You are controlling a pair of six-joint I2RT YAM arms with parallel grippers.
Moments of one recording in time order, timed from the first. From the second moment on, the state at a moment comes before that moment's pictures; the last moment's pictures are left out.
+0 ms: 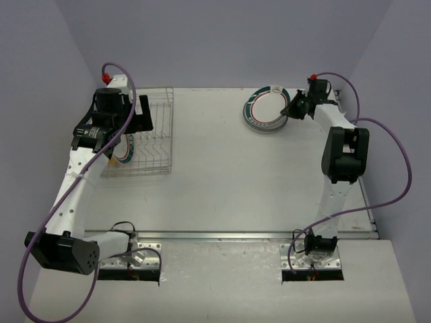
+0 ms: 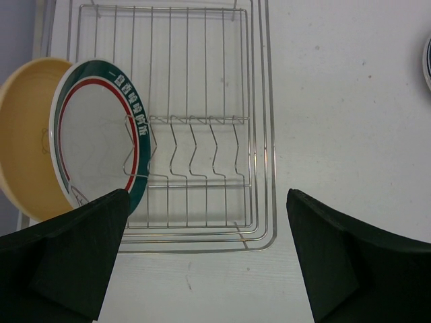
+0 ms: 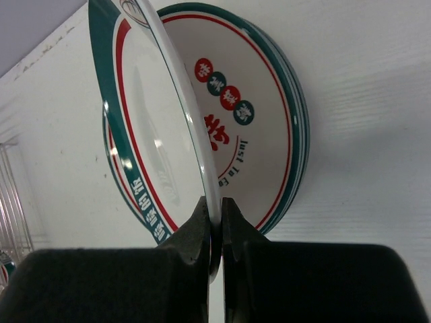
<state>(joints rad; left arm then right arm) -0.09 1.19 1.35 -0.72 -0.14 -0.16 -0.09 2.15 1.65 -0.26 -0.31 0.48</state>
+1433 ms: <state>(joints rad) 0.04 1.39 1.50 -0.82 -0.43 0.02 0.16 1.51 1.29 -0.33 -0.05 0.02</state>
